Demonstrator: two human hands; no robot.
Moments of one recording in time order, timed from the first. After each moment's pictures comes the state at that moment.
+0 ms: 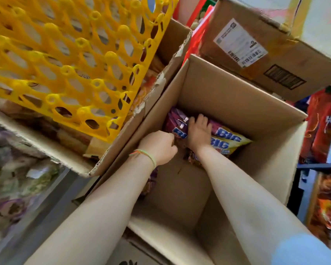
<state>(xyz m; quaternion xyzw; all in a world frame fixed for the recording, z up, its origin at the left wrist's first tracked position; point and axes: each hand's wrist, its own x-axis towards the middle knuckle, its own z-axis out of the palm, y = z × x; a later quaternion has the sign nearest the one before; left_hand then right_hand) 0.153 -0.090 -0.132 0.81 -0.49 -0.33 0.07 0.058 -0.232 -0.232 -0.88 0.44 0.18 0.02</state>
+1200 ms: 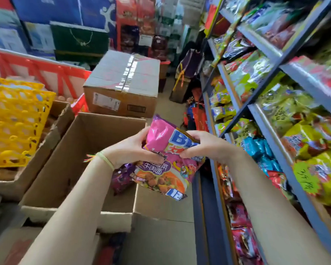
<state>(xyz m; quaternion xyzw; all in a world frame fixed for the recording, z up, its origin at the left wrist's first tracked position) -0.061 -0.051 0.124 0.47 -0.56 -0.60 0.32 -0.303 -0.109 0.183 -0.72 0.48 -0.03 0.49</state>
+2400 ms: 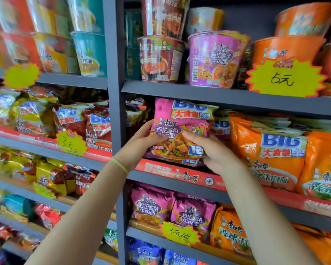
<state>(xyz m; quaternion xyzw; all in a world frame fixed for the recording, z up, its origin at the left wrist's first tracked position) -0.660 0.197 0.332 -0.05 -0.69 -0.70 0.17 -0.748 0.384 0.341 -0.26 0.61 -0.73 0.18</state>
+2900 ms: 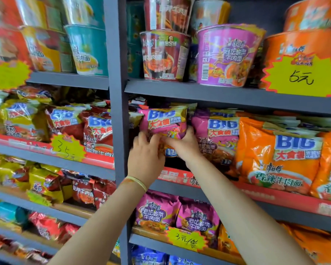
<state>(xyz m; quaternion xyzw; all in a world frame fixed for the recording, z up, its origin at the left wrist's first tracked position) -0.699 0.188 0.280 0.09 -0.90 -0.11 0.41 -0.788 0.292 0.313 -0.18 0.75 -0.64 -0.03</state>
